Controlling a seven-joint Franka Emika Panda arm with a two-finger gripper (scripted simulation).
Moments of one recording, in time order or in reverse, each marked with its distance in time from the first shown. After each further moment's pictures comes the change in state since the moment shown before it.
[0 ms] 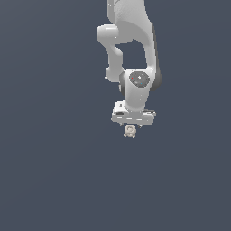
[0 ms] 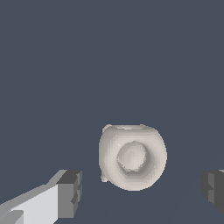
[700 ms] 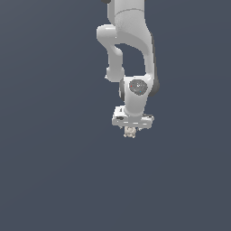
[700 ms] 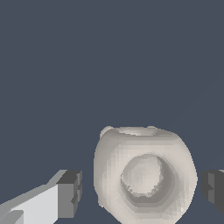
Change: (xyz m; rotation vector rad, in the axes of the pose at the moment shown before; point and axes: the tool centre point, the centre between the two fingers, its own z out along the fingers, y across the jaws) arm -0.002 -0.001 0.034 0.000 0.001 0.004
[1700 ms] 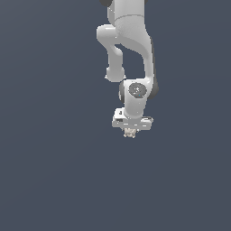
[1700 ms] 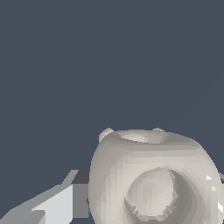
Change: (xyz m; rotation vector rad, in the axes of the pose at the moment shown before) arm 0.001 0.000 0.015 0.000 0.001 0.002
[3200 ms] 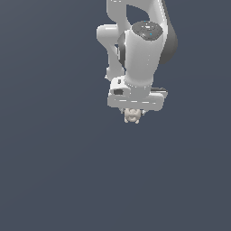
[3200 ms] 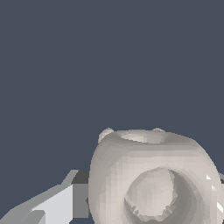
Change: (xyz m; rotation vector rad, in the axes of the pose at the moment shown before) arm 0.036 0.007 -0.195 0.001 0.001 0.000
